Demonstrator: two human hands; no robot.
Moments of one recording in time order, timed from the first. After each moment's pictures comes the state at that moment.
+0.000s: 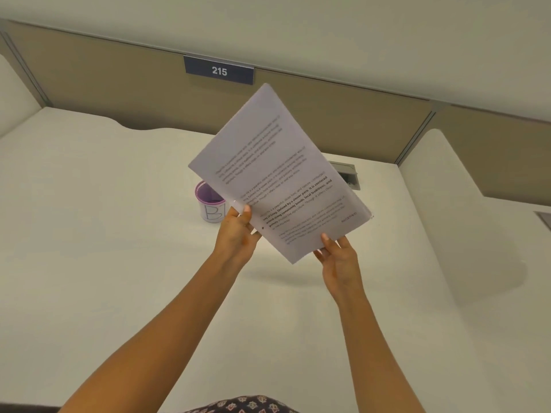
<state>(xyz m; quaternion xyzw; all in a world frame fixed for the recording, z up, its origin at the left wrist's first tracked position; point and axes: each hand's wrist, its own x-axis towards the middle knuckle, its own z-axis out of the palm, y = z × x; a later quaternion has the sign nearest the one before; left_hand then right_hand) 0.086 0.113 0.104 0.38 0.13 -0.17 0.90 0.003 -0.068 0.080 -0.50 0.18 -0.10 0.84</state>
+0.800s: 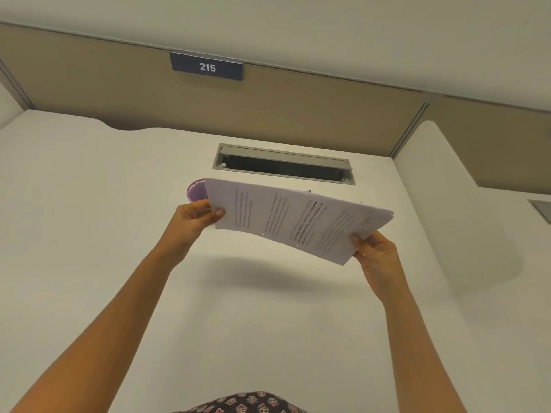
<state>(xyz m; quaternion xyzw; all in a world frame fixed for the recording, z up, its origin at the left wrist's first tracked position) 0.117 0.197 0.099 0.69 -0.07 -0.14 0.70 -0.019 -0.140 0.100 -0.65 0.15 -0.11 0.73</state>
